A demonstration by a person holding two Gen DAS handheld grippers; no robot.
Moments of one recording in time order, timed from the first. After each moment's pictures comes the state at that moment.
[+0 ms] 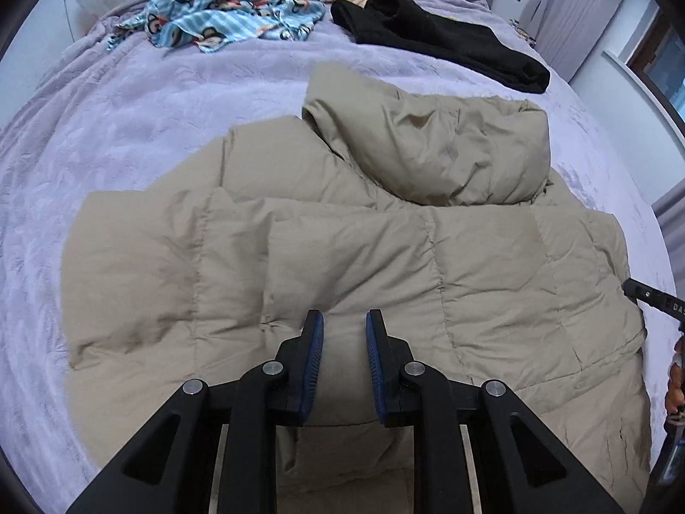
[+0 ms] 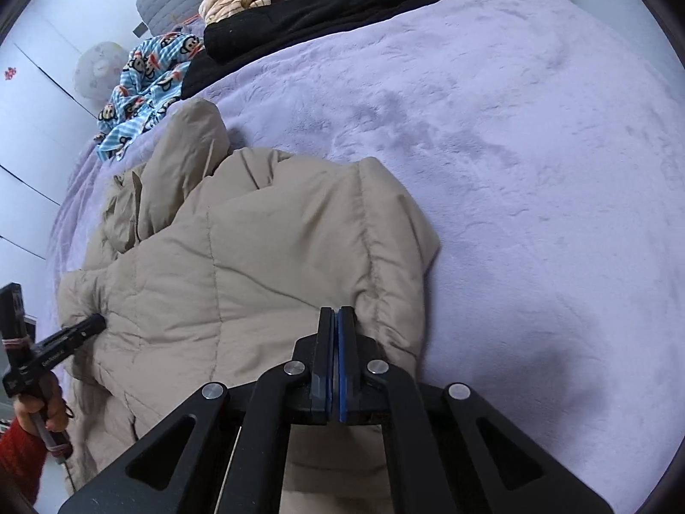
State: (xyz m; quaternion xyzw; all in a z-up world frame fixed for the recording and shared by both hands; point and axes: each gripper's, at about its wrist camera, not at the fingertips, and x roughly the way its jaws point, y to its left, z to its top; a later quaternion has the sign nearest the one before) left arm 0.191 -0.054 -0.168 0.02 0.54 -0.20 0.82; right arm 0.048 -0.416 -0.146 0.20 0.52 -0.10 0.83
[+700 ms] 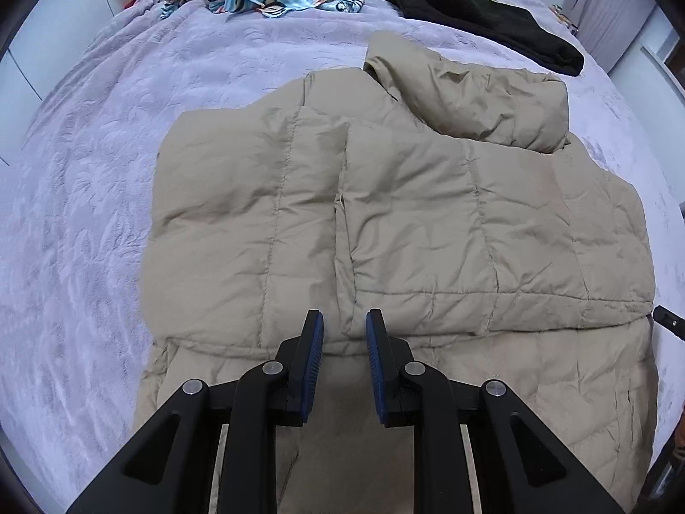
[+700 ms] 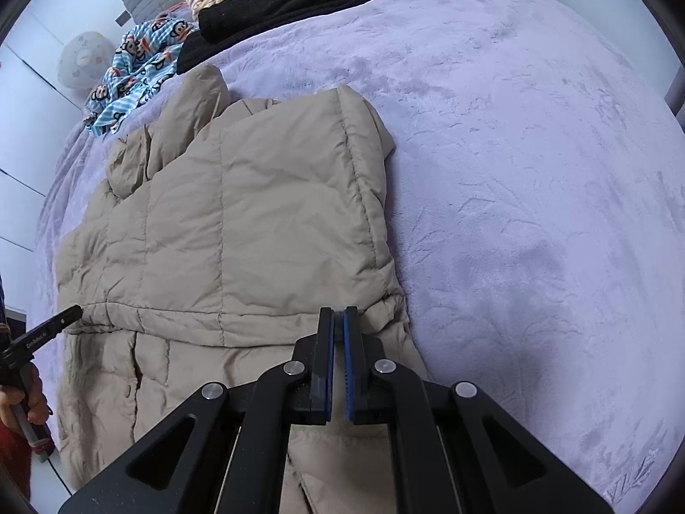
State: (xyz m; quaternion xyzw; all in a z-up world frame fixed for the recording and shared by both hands) left arm 0.136 -0.020 -0.150 0.04 0.60 -0.12 0.79; right arm -0.021 -0.388 -0.128 0.23 0.55 -0.12 0.79
